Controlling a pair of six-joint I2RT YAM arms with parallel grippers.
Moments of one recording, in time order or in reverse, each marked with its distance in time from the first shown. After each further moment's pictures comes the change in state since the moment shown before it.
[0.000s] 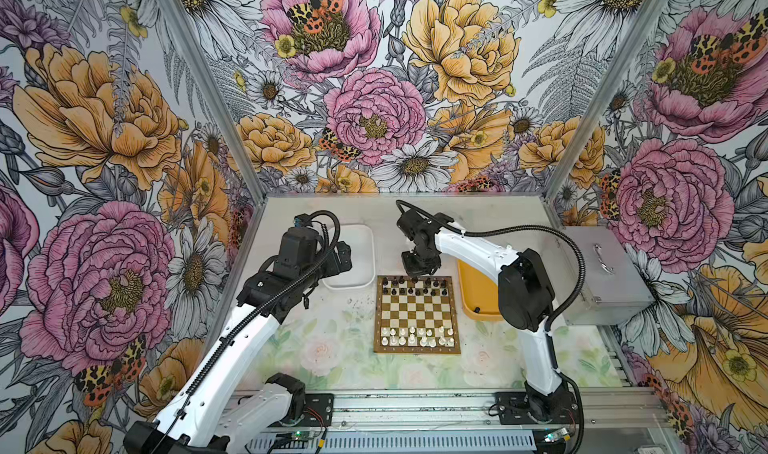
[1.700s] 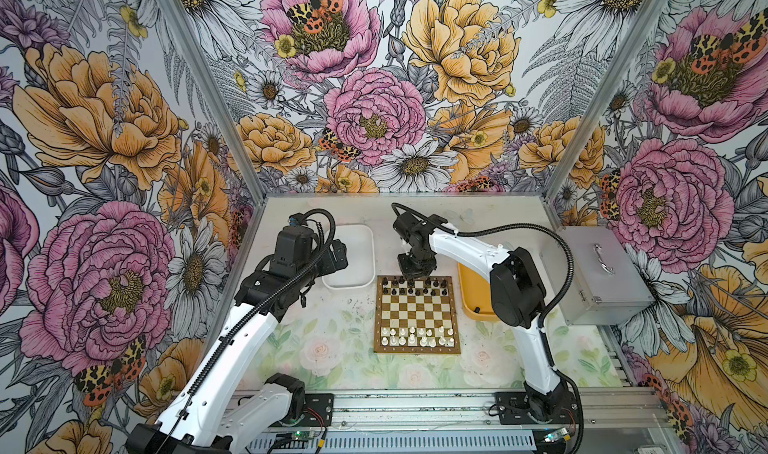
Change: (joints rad) left arm 0.049 0.002 0.000 0.000 0.018 0.003; right arm 0.008 0.052 0.040 -0.004 -0.028 0.000
